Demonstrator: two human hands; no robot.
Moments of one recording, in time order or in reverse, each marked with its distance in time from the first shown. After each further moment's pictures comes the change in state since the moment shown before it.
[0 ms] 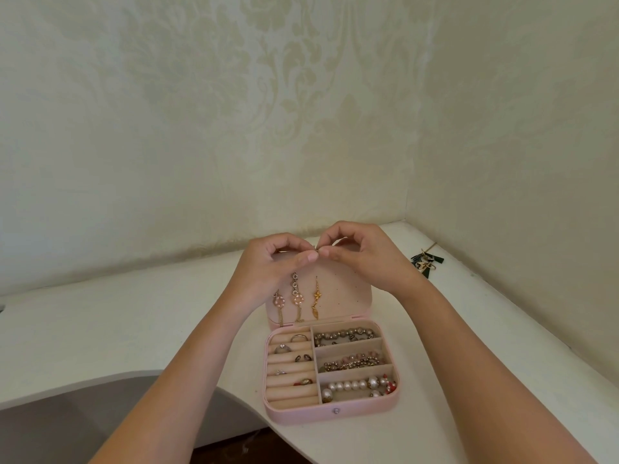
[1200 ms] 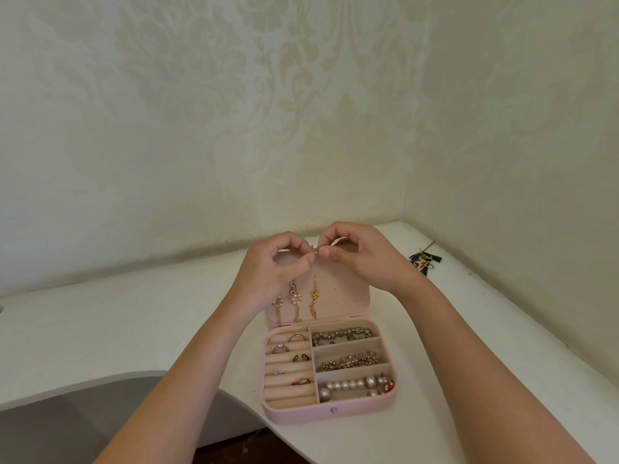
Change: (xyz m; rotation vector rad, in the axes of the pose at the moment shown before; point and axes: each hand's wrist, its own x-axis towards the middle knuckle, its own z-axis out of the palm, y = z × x) left_hand -0.002 -0.002 0.005 0.162 0.002 0.089; right_hand -0.001 -0.001 -0.003 -0.071 -0.036 0.022
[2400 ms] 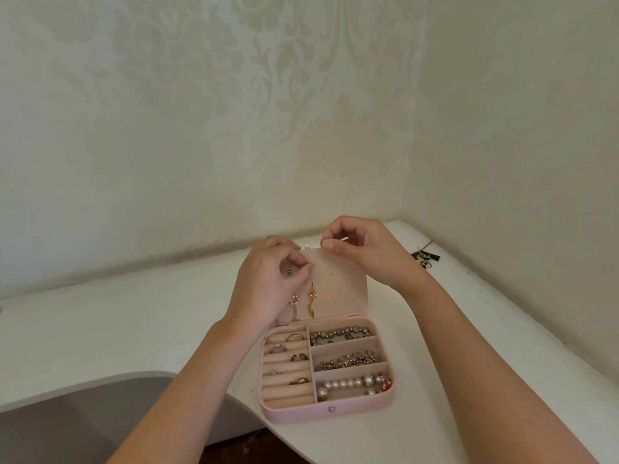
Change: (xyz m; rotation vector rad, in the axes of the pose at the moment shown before) left_hand -0.010 -0.007 0.008 0.449 0.142 0.087; right_hand -0.001 0.003 -0.008 0.094 0.033 -0.001
